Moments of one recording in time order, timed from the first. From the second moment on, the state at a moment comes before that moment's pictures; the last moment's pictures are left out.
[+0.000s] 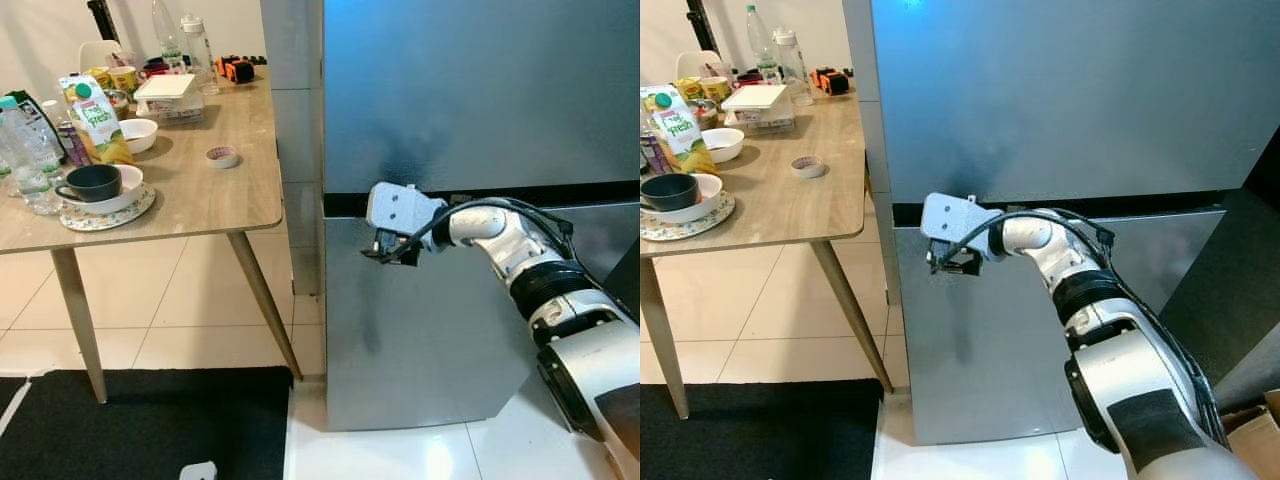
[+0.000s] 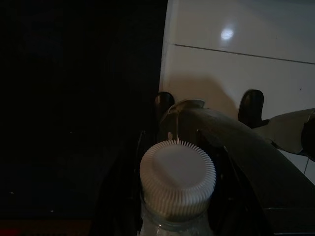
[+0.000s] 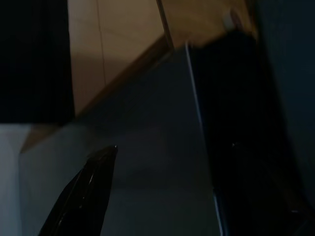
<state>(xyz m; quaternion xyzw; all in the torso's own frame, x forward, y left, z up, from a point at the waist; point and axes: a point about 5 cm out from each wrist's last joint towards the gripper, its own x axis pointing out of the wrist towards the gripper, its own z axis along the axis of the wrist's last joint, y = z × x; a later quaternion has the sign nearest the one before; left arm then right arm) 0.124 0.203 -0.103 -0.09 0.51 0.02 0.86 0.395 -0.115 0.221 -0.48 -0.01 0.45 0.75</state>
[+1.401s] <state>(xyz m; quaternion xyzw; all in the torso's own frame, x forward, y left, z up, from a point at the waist) 0.122 0.202 -0.104 -0.10 0.51 0.02 0.86 0.379 -0.110 0.220 -0.41 0.00 0.60 0.69</state>
